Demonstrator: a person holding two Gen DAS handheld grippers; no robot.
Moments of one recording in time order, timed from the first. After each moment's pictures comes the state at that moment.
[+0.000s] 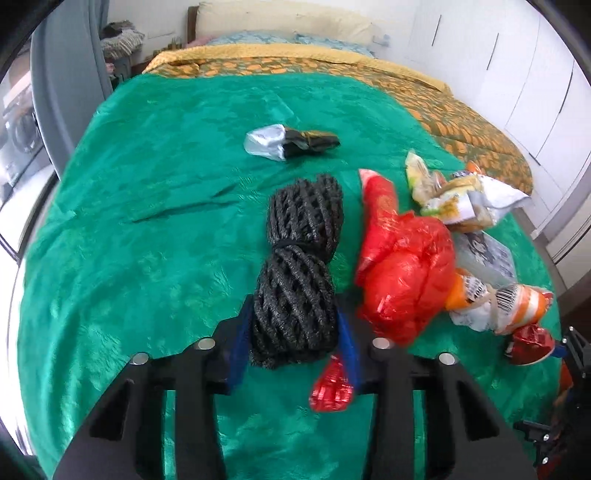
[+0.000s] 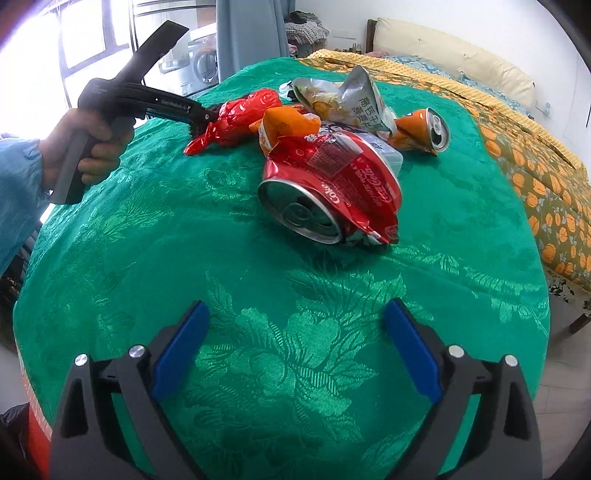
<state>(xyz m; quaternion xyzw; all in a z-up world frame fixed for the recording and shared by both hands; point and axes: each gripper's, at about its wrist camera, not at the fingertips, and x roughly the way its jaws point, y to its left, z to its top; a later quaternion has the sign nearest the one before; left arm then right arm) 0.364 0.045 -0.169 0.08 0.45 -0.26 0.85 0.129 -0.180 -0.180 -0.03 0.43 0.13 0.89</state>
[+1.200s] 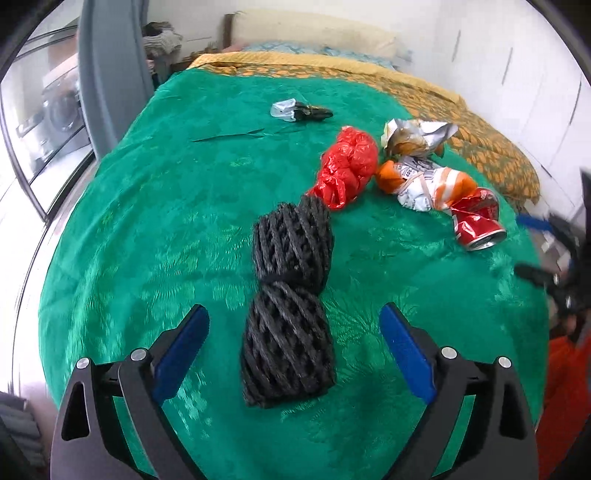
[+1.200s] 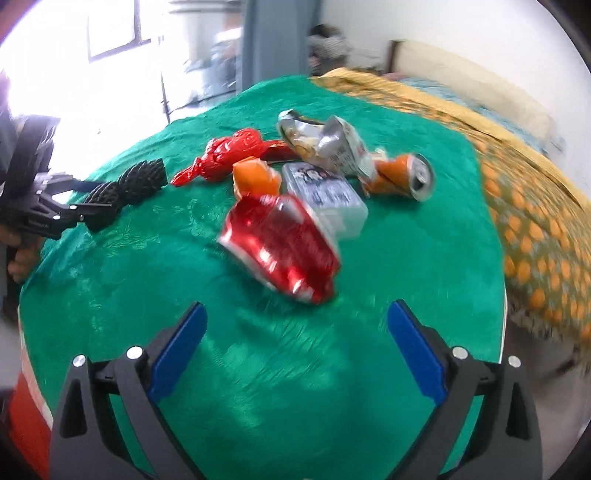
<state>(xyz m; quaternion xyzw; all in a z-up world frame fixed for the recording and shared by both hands) 0.225 0.095 -0.164 0.07 0.44 -0.21 0.87 0.153 -0.214 -0.145 -0.09 0.41 0.18 0.89</state>
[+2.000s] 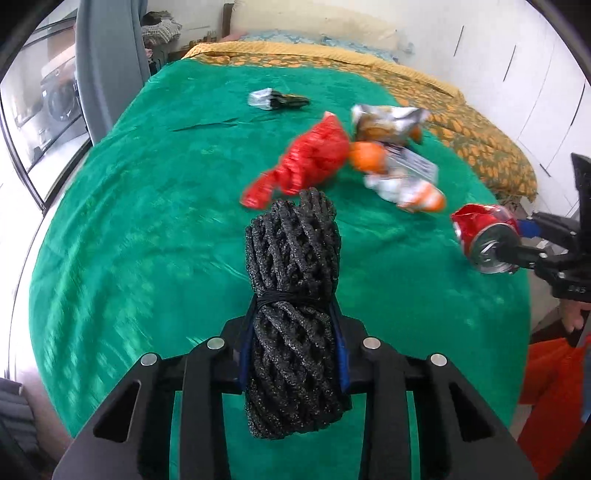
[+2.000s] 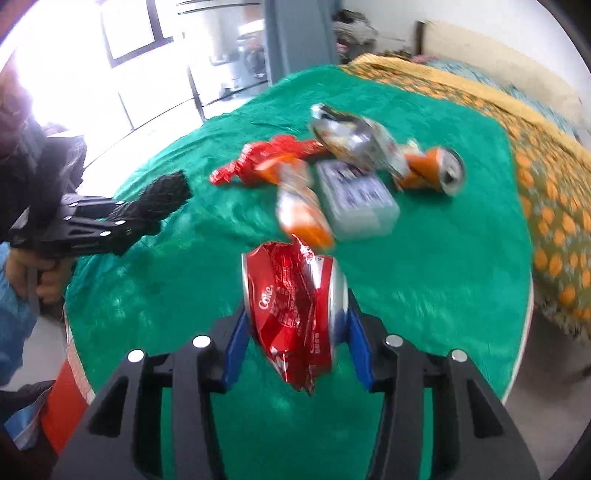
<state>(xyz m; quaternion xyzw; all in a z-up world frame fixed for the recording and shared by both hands) 0.186 0.060 -0.158 0.04 0.46 -0.20 0.86 0.144 -0.220 -0.132 -0.03 0.44 0.23 0.87</state>
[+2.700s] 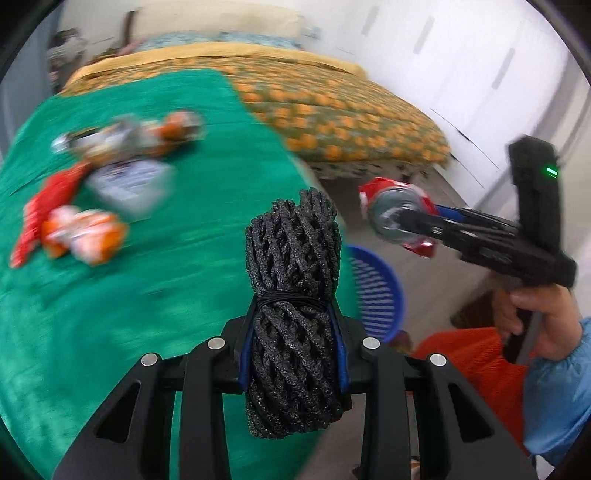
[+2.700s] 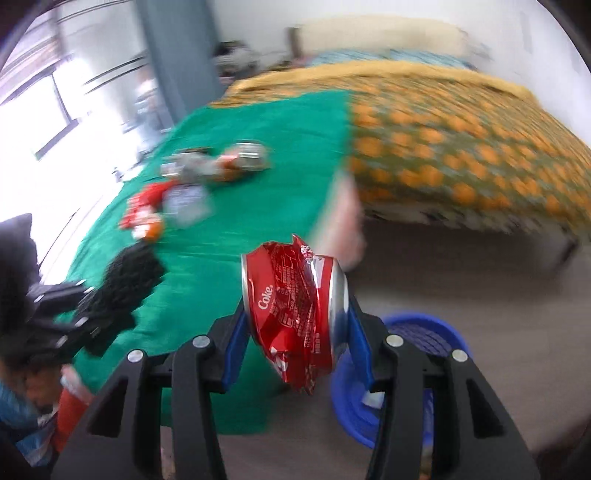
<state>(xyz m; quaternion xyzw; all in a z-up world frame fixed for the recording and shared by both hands) 0.101 -0.174 -0.133 0.06 0.46 -0.37 0.80 0.063 -0.415 -0.122 0.11 0.43 0.05 0.90</state>
